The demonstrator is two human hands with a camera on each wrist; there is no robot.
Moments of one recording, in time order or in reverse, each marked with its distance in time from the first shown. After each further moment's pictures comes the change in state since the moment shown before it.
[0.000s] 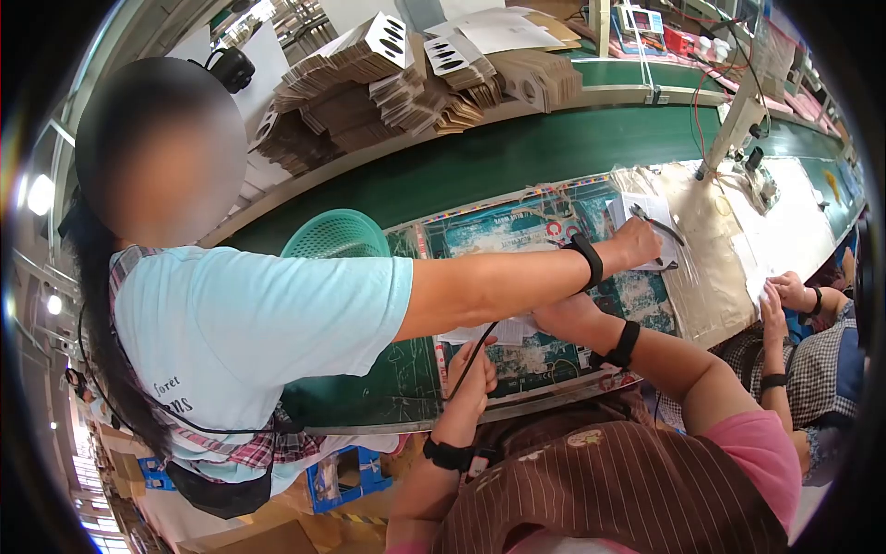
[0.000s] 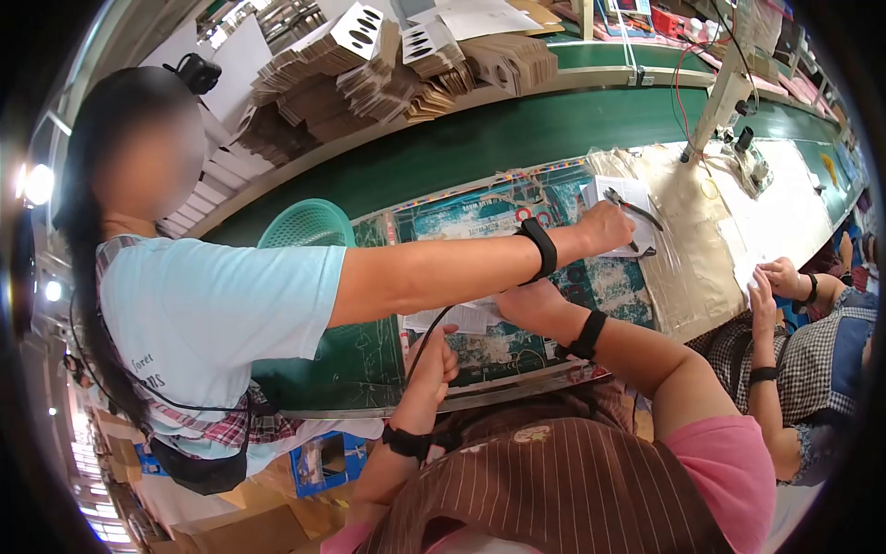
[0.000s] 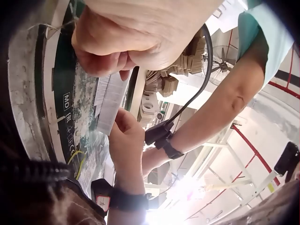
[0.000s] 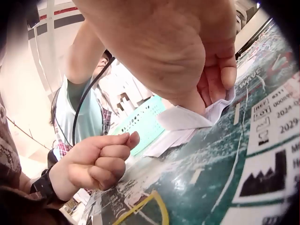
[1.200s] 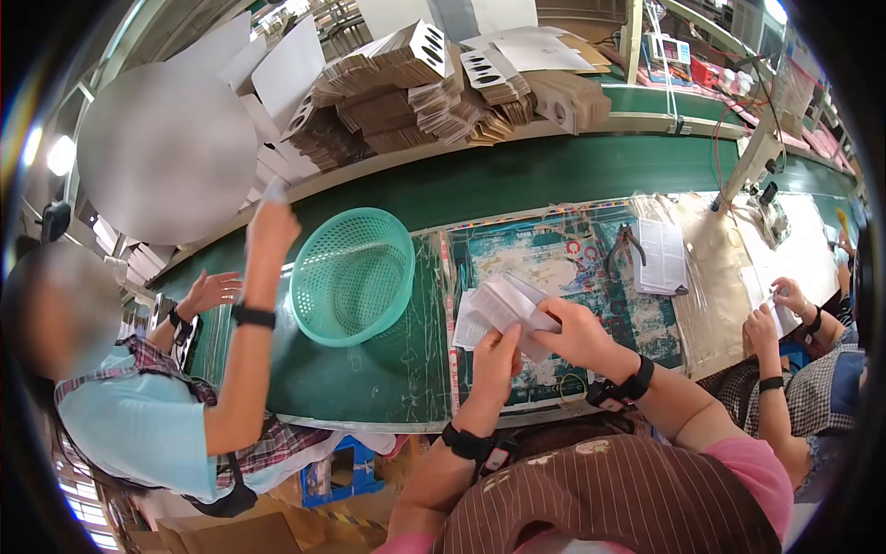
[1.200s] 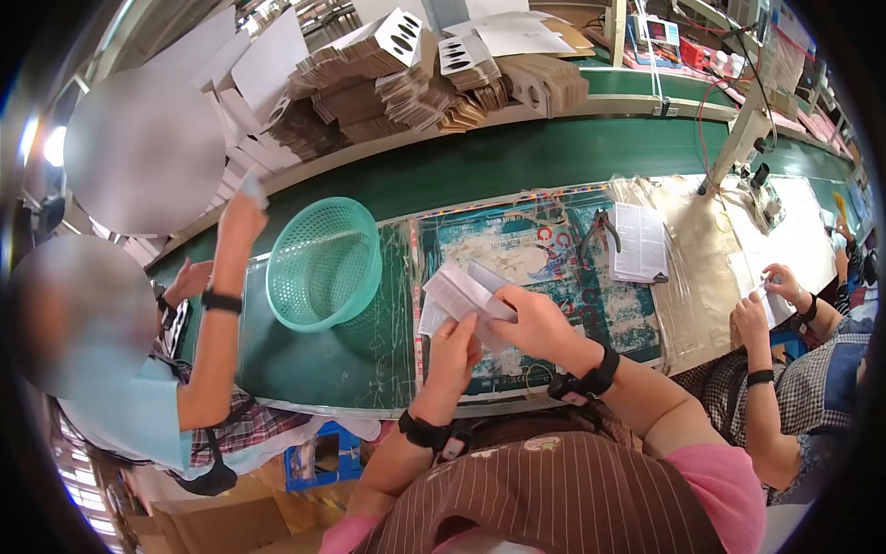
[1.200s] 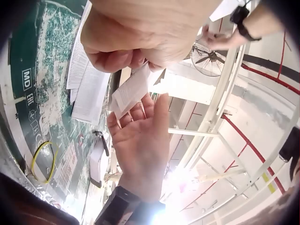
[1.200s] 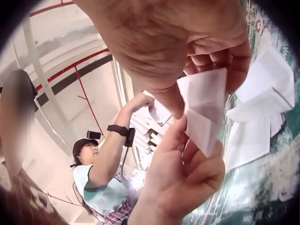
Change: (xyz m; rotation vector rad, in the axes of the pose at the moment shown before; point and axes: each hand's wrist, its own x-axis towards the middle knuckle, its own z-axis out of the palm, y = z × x) left_hand 0.009 0.016 0.039 -0.009 -0.005 0.206; right_hand 0.013 -0.039 -0.066 0.744 -0.071 0.379
